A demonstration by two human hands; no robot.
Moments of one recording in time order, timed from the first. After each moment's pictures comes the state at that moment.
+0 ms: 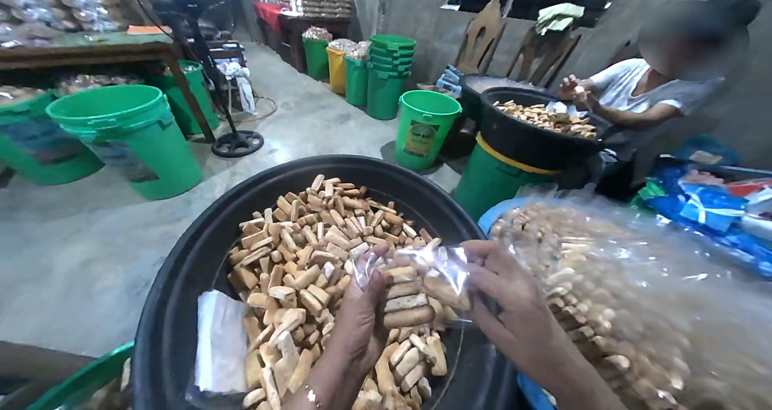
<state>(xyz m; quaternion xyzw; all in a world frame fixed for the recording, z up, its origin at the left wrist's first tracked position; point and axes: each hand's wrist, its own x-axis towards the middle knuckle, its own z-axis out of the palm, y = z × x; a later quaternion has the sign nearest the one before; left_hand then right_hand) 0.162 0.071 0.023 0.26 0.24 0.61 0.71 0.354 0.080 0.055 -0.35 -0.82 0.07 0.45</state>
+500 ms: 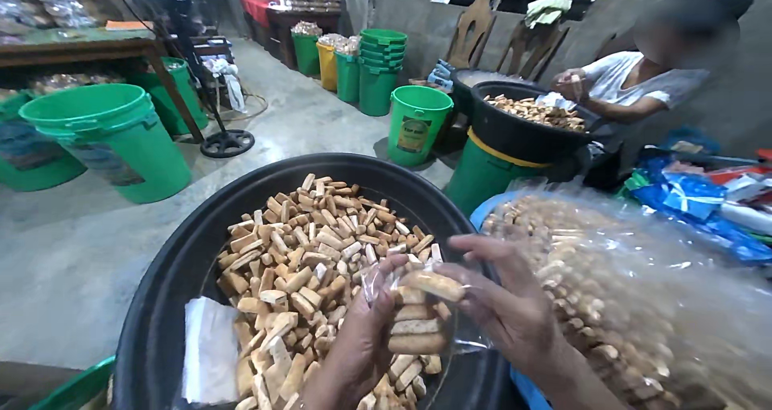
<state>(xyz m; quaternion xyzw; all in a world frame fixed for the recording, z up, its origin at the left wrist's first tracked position) 0.165 0.065 0.020 0.36 0.18 0.54 0.74 0.367 0.087 0.051 -0.31 -0.82 -0.03 0.47</state>
